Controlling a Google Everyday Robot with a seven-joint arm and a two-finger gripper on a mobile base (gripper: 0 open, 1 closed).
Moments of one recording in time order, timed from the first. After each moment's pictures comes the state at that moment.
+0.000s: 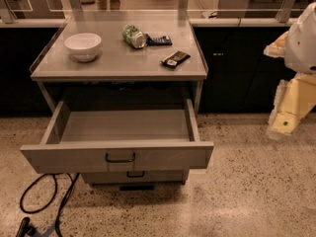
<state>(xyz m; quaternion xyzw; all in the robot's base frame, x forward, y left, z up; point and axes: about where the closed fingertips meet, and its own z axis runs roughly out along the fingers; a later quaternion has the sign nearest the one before) 0.438 -0.216 0.978 -0.60 0.78 -0.04 0.16</state>
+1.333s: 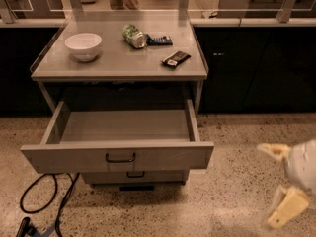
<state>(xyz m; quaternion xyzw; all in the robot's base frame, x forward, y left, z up) 0.371 -0.249 0.769 -0.56 0.77 0.15 0.24</state>
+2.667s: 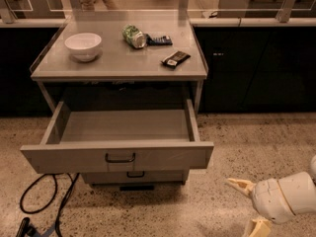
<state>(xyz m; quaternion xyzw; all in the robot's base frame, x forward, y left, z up) 0.350 -0.202 0.638 -0.58 0.71 0.30 0.27</state>
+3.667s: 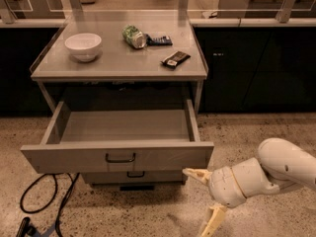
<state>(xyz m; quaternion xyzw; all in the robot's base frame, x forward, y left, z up) 0.380 -0.097 0.637 -0.64 0.63 0.34 0.29</state>
